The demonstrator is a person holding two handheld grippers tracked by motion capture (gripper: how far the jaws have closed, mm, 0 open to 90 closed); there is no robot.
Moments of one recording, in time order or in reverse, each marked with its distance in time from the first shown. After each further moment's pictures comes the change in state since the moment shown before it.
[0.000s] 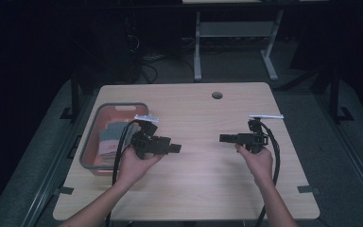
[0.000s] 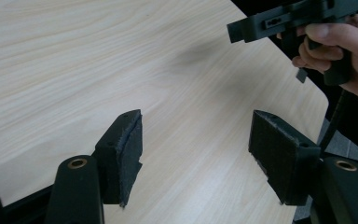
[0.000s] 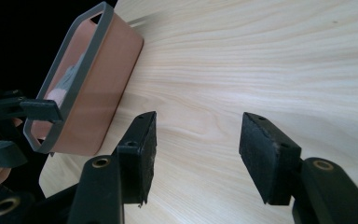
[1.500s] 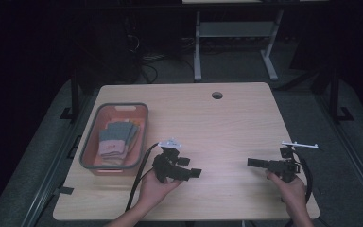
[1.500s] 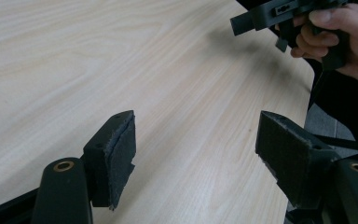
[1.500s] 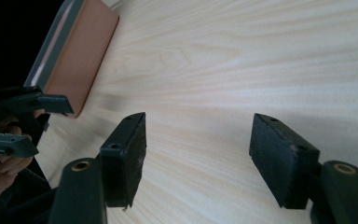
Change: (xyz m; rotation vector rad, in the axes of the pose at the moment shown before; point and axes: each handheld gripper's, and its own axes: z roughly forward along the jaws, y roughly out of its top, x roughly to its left) left arm -0.038 -0.049 0.059 0.013 -0.071 0.069; right arm -0.068 -0.072 -0.062 -0.029 0.019 0.038
